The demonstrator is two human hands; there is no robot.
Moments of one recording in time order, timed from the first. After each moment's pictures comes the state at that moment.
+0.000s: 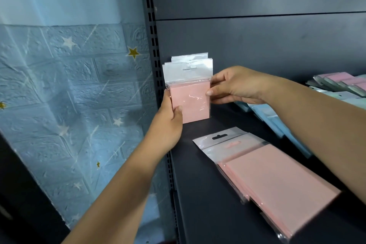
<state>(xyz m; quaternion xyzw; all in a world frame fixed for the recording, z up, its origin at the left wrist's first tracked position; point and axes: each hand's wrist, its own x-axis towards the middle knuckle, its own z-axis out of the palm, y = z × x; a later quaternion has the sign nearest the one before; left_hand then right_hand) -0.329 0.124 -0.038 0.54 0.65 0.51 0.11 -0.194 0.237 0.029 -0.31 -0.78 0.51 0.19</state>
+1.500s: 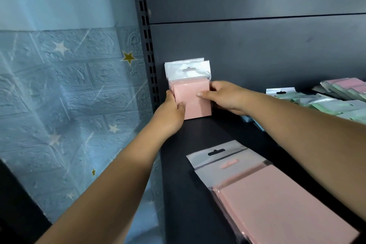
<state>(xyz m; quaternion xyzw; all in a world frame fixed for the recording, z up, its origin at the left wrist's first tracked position) -0.343 0.182 -0.022 0.51 0.75 0.40 0.13 -0.226 0.280 0.003 -0.35 -0.79 0.44 0.24</state>
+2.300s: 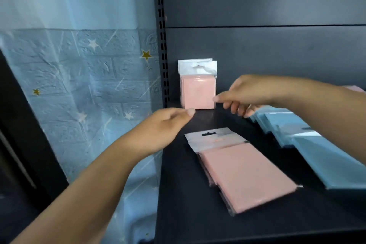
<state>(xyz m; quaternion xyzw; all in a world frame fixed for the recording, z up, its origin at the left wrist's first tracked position) -0.285 0.059 0.001 0.50 0.73 0.41 0.21 -0.157 0.205 0.054 -0.42 -0.86 0.27 0.06</state>
